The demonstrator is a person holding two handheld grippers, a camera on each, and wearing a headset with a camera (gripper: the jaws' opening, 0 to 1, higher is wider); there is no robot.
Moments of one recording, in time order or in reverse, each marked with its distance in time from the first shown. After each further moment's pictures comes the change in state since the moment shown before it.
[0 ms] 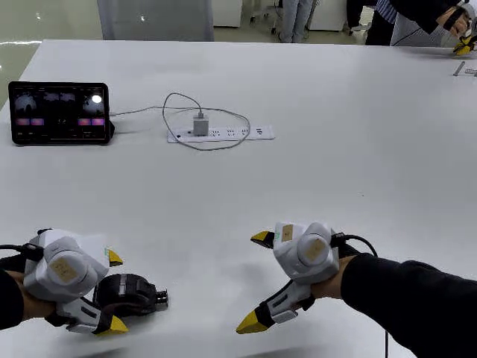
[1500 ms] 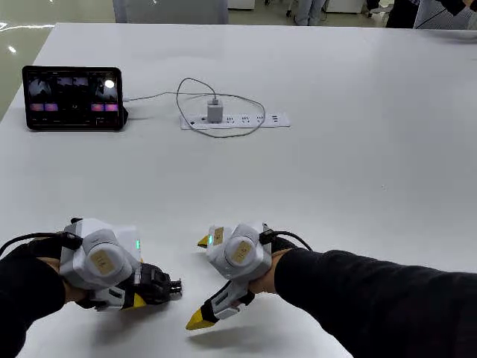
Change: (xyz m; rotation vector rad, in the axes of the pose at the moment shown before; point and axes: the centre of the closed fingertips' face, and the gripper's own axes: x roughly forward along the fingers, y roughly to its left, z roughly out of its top) left arm 0.003 0.000 -0.001 0.054 0.091 0.024; right arm 0.091 0.019 0.054 -0.095 -0.006 0.100
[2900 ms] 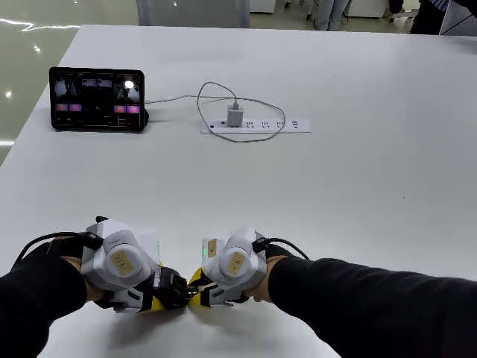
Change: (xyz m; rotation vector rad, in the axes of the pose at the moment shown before) left arm 0.001 0.001 0.001 -0.012 -0.033 -0.021; right arm 0.026 0.007 0.010 -0.105 0.036 0.079
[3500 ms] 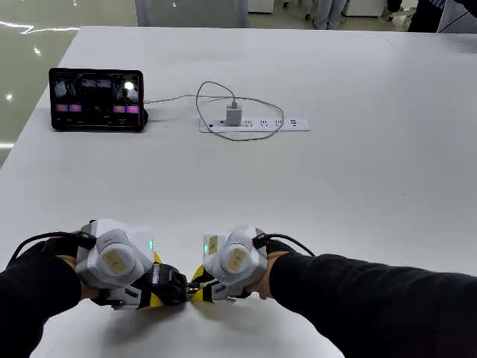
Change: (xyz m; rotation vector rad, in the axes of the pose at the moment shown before) left arm -0.002 0.000 0.000 0.010 -0.027 0.011; right arm -0.005 0.000 -0.005 -0.010 0.018 -0.010
